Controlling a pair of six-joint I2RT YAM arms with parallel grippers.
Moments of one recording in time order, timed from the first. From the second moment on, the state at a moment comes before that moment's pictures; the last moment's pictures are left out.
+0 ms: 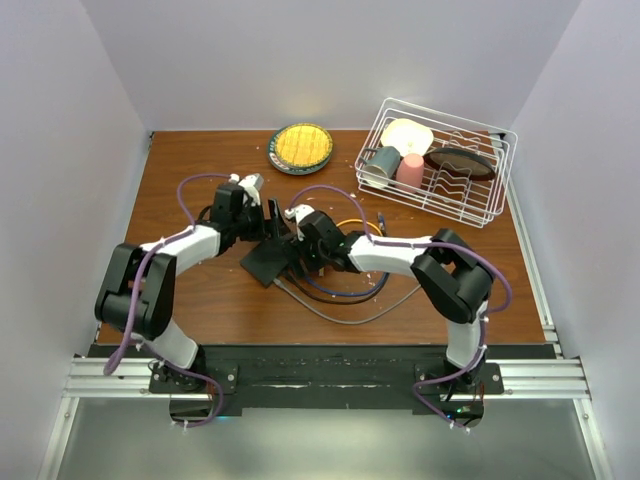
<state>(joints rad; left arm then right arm) -0.26 1.63 0.85 0.04 0.31 -0.39 0.87 1.93 1.19 -0.08 0.06 0.25</state>
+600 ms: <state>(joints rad) -0.33 1.43 0.83 0.03 0.28 -0.38 0.84 1.62 1.03 -0.12 0.22 0.25</state>
